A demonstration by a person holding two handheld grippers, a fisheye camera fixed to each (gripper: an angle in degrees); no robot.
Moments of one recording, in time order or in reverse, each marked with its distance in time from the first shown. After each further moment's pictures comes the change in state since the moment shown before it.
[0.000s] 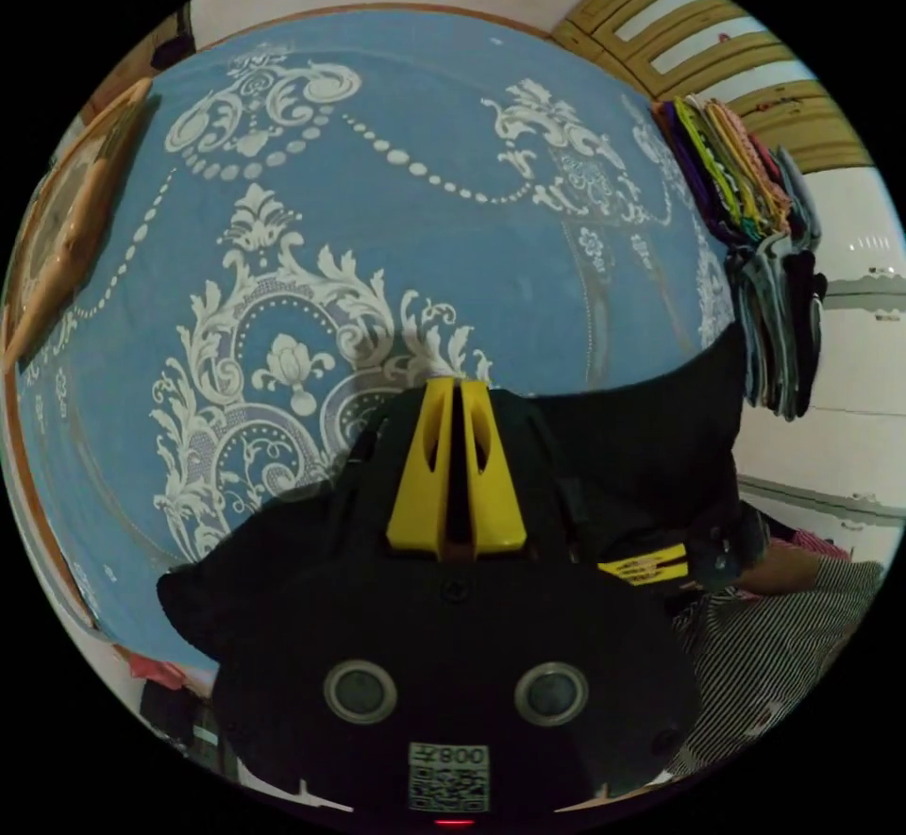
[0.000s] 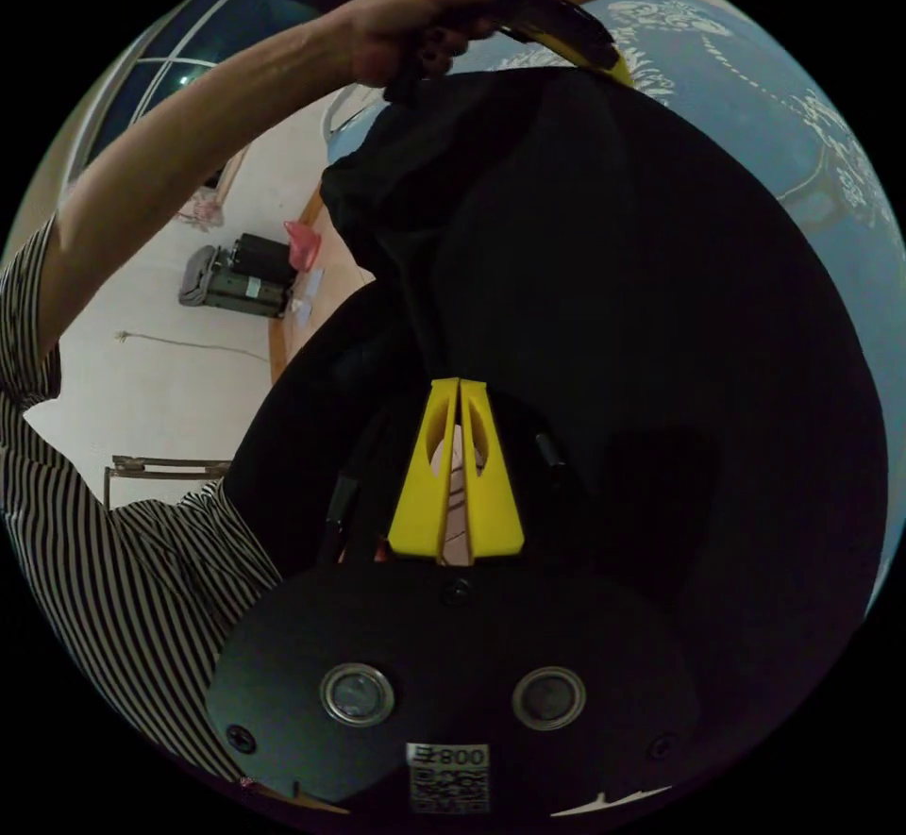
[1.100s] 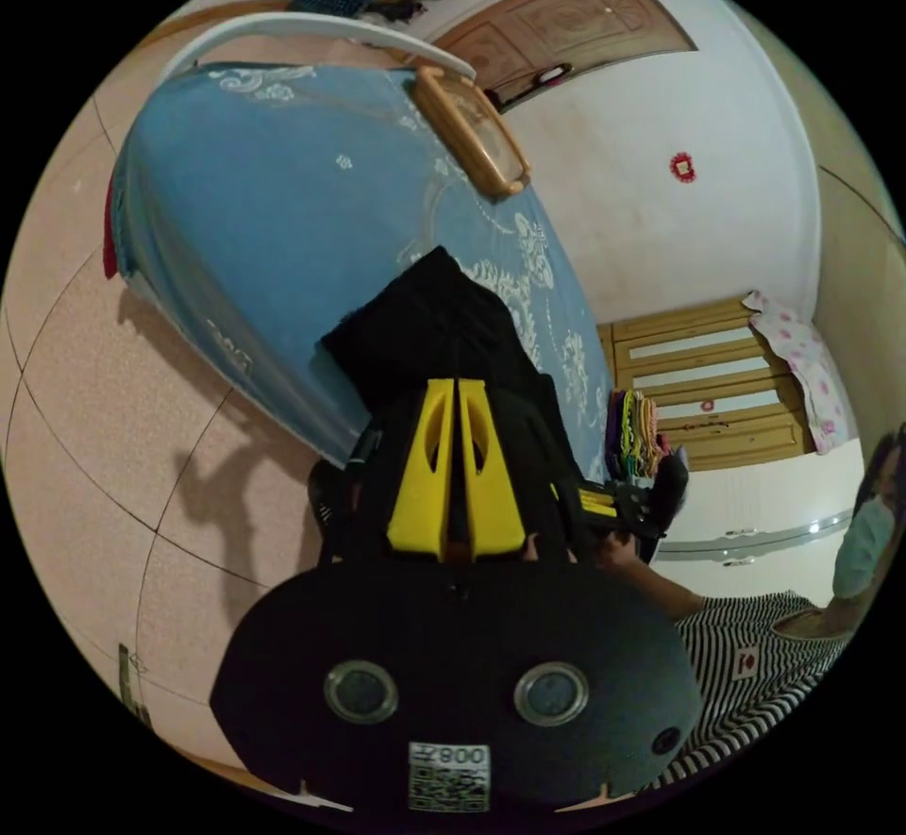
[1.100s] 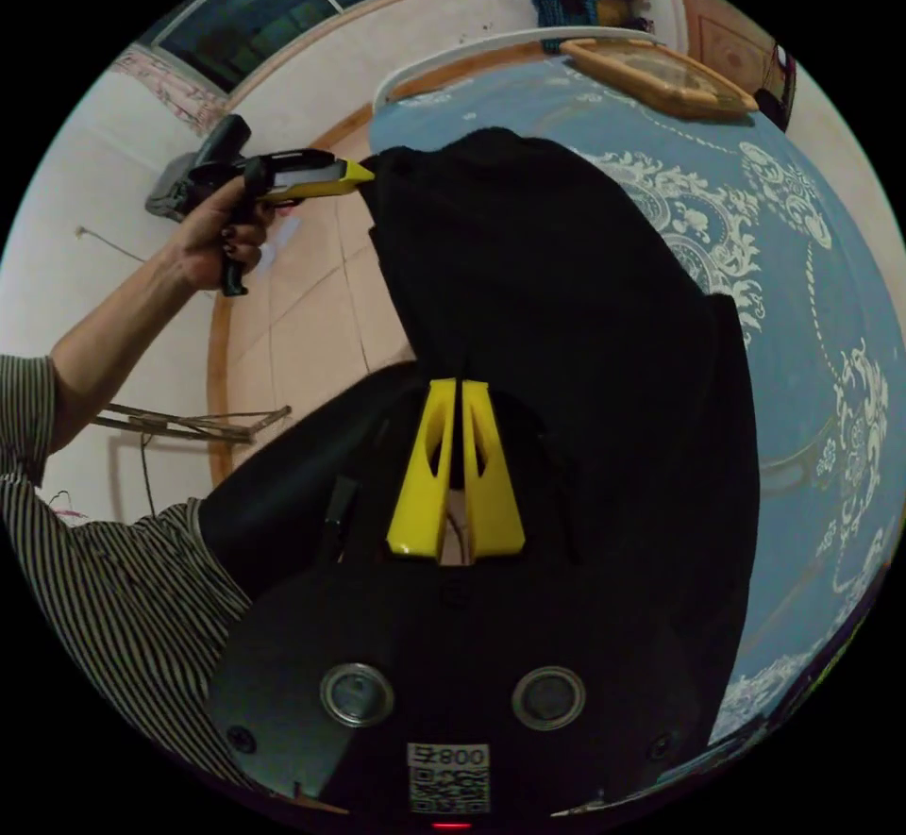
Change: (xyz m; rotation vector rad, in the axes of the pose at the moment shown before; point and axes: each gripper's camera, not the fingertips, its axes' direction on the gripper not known) left arm -0.330 0.560 -0.222 0.657 0.406 -0.703; right arm -0.114 -0.341 0.101 -0.023 0.250 -0.273
